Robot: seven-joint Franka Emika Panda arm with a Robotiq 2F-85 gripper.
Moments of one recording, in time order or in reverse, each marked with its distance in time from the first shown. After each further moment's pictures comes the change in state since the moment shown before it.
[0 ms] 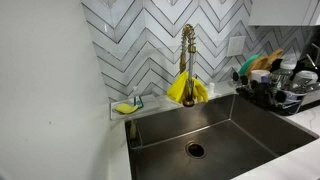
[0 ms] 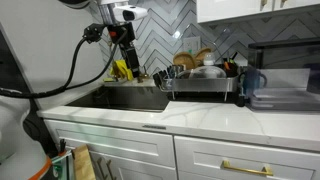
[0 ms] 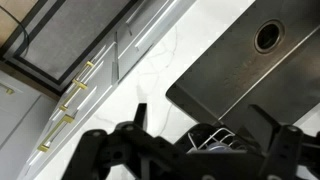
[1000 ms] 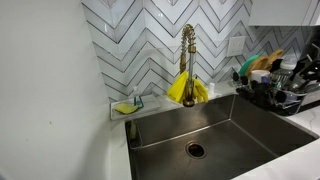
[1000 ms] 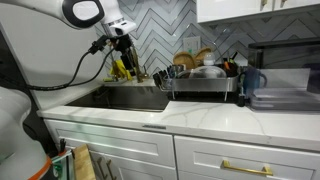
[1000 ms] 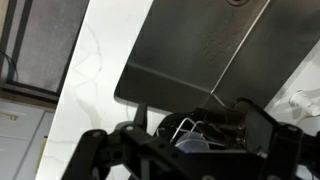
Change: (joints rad) arm -0.025 0.075 0.340 -0.041 0.160 0.274 0.481
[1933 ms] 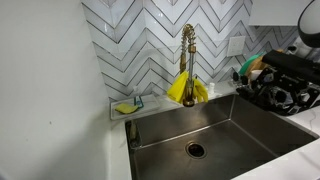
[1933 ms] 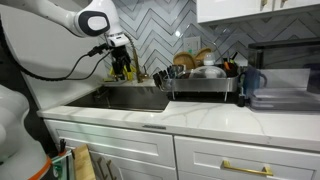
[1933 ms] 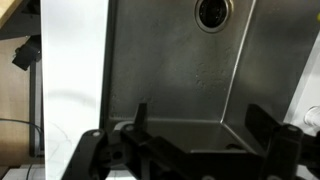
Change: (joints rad) arm 0.073 0.195 0.154 0.115 0.036 -0.012 0.484
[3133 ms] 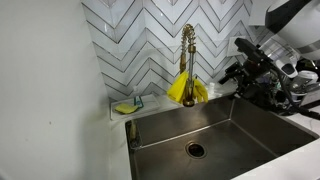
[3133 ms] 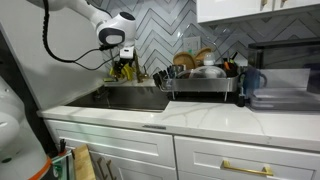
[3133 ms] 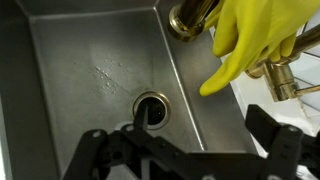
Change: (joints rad) arm 0.171 0.323 -0.101 0.208 0.536 0.081 0.124
